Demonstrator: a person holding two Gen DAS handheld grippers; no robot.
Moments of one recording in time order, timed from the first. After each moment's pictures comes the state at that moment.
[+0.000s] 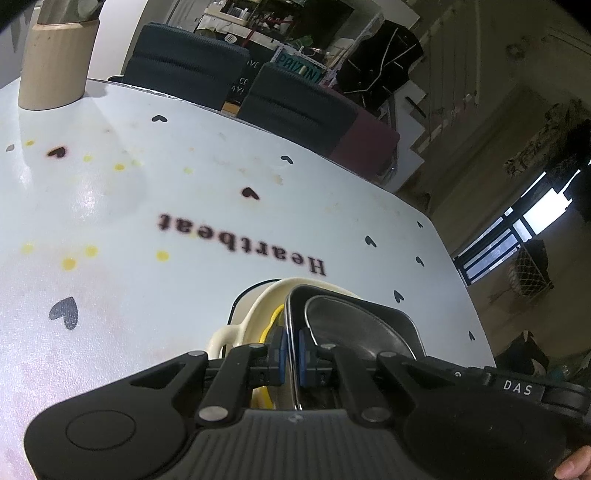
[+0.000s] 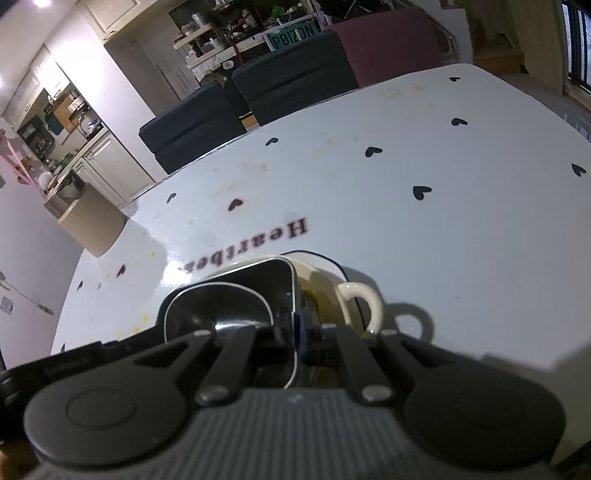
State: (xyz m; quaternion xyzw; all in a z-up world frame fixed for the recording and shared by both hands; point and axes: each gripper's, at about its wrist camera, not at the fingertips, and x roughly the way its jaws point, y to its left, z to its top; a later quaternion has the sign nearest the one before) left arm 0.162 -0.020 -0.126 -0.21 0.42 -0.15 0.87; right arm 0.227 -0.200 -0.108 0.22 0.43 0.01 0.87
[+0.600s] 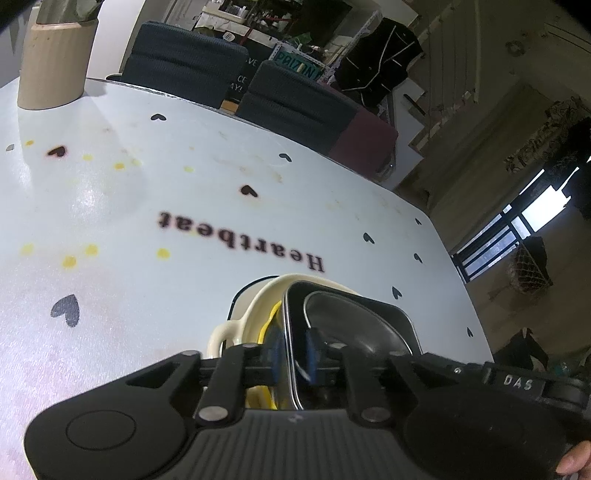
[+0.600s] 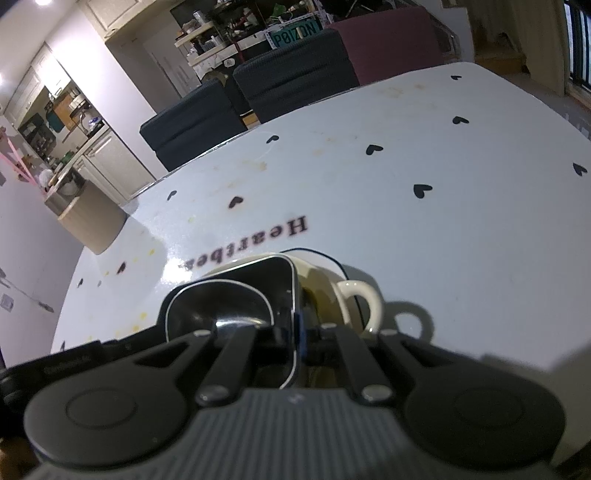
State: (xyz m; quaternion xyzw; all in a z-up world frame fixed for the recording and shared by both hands) left arm 0.157 -0.021 -0.122 -0.21 0.42 -0.15 0.87; right arm 0.226 -0.201 -0.109 0.22 0.43 0.02 0.87
